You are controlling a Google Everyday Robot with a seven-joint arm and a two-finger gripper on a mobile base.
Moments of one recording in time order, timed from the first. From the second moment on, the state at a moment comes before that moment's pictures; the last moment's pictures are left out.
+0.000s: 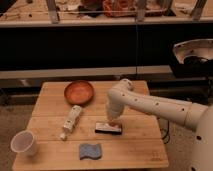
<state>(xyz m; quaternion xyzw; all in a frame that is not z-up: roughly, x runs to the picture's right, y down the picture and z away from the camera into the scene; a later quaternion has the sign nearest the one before) 0.032 0.183 0.839 -0.29 -0.19 -0.31 0.88</state>
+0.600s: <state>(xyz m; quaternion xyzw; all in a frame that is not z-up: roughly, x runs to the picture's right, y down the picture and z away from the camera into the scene) 0.013 0.201 0.831 -0.28 -0.20 -0.35 0.87</state>
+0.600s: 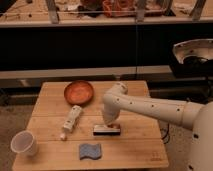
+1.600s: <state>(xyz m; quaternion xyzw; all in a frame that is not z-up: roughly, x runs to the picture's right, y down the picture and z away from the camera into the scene) 0.004 0.207 0.826 -0.27 -0.21 -0.38 0.86</state>
